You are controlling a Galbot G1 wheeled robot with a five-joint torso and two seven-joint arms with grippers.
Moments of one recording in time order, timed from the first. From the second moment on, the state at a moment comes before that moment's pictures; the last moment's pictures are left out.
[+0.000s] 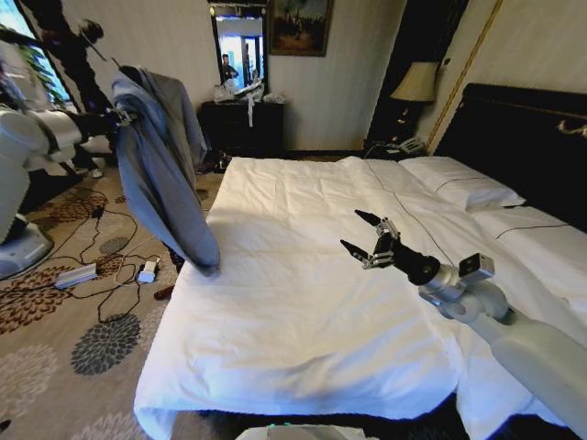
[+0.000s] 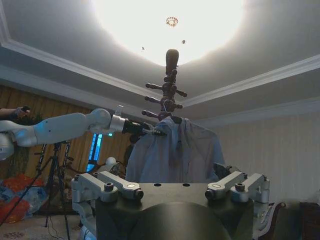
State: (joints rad) left arm -0.29 -0.56 0.19 -1.10 -1.47 0.62 0.17; right arm -1.19 0.48 0.49 2.04 1.14 0.33 -0.64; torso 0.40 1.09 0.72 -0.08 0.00
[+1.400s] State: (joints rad) left arm -0.41 -0.66 0.28 -0.88 -1.37 0.66 0.22; right arm -1.19 0.50 0.48 2.00 1.12 0.33 -0.64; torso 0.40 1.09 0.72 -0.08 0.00
